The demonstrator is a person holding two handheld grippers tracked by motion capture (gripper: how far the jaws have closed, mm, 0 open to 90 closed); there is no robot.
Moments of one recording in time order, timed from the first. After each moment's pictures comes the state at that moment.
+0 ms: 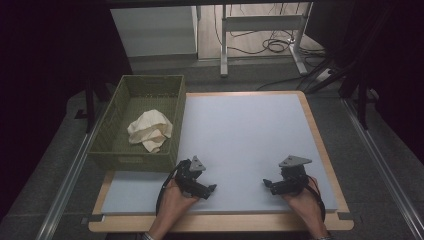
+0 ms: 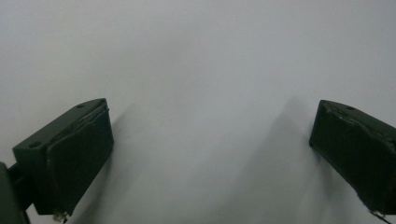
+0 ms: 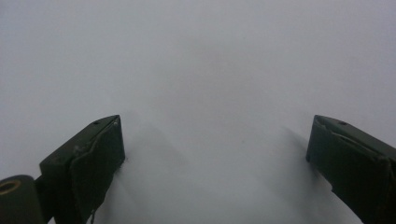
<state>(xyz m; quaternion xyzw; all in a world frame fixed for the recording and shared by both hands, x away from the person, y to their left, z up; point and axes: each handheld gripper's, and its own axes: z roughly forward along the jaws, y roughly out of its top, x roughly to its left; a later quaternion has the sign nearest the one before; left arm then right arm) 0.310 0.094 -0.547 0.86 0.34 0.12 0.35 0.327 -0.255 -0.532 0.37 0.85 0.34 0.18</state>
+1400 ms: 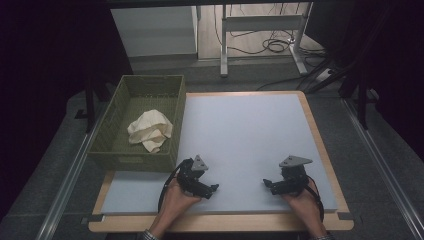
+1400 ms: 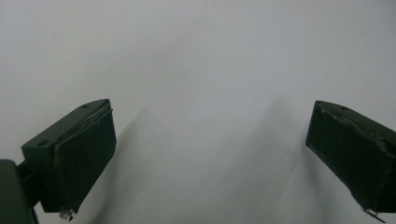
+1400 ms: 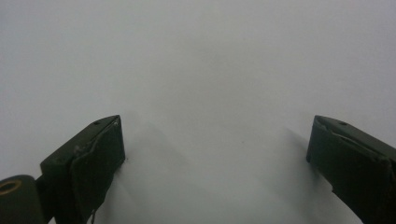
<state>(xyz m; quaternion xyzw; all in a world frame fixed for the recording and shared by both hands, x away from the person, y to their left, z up) 0.310 0.086 -0.538 0.87 0.33 0.12 0.36 0.327 -0.256 -0.533 0.37 0.85 0.34 0.17</state>
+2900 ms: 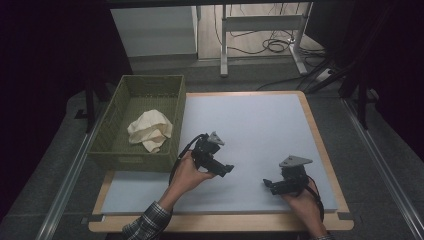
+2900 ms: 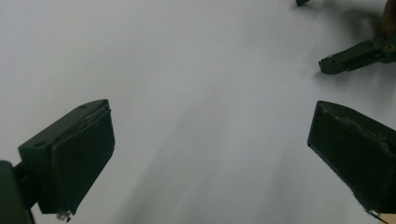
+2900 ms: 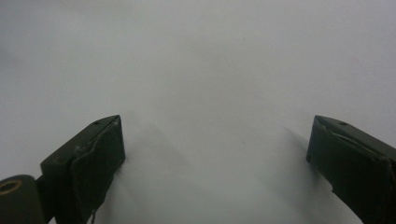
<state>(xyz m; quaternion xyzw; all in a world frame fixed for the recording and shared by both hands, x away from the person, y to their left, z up) 0.360 0.050 -0.477 0.88 0.31 0.06 0.36 0.327 -0.256 -0.533 0.37 0.85 0.34 0.17</state>
